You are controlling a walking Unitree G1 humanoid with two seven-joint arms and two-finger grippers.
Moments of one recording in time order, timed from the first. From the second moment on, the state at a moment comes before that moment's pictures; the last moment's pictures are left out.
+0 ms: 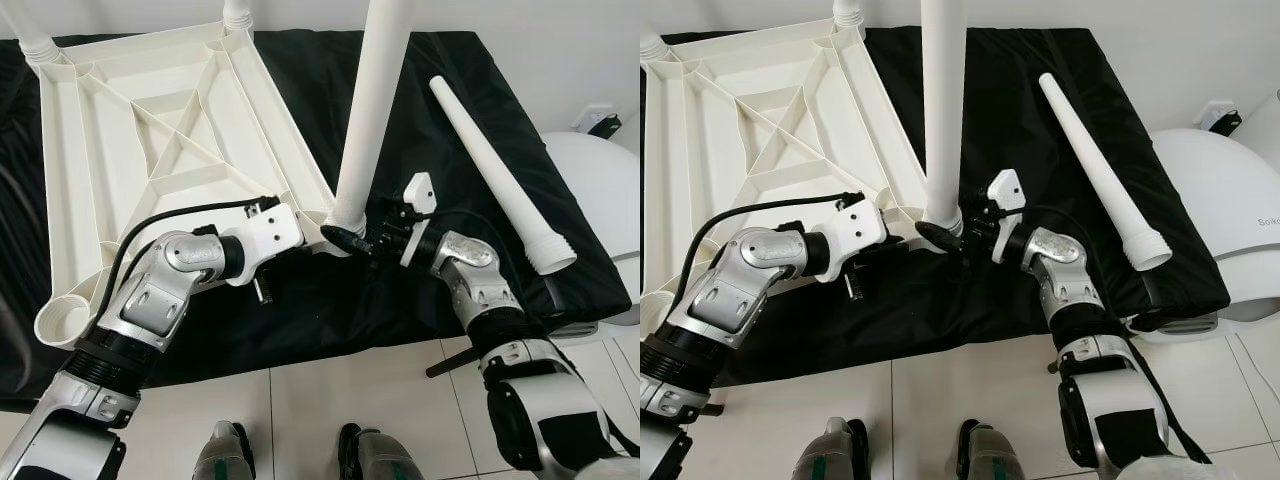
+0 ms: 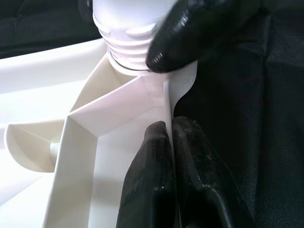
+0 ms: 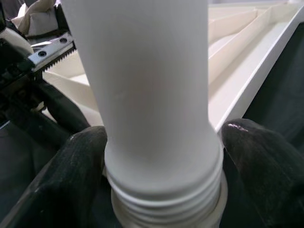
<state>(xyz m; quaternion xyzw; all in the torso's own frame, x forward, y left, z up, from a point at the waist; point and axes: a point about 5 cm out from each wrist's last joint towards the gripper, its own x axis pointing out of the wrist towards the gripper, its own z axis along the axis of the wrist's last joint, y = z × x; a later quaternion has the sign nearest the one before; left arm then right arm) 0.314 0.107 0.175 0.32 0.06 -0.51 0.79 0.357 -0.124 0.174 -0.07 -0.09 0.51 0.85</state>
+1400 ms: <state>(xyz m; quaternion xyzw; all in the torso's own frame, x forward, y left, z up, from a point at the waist) 0.316 0.107 0.178 0.32 0.05 -0.51 0.80 0.332 -0.111 0.163 -0.02 -0.14 0.41 0.90</state>
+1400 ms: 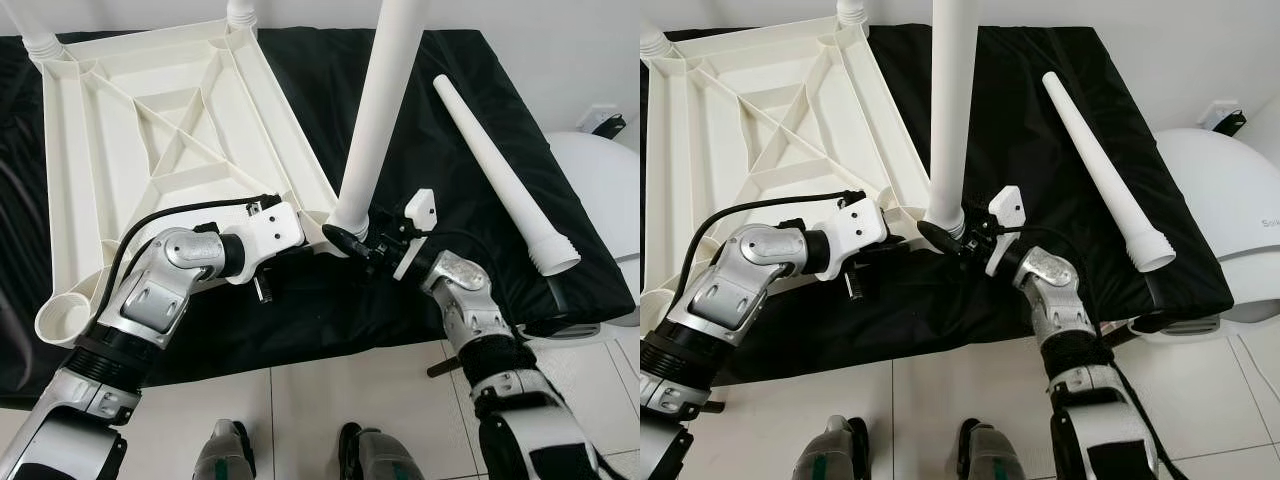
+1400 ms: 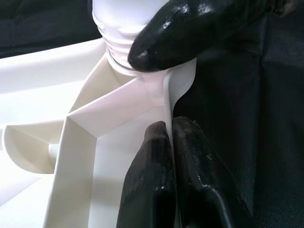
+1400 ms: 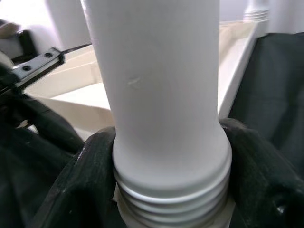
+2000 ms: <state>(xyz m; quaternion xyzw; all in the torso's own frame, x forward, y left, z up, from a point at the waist) 0.313 0.104 0.176 0.32 0.06 -0.52 0.79 0.297 -0.090 0.161 0.00 -0.14 0.24 0.96</state>
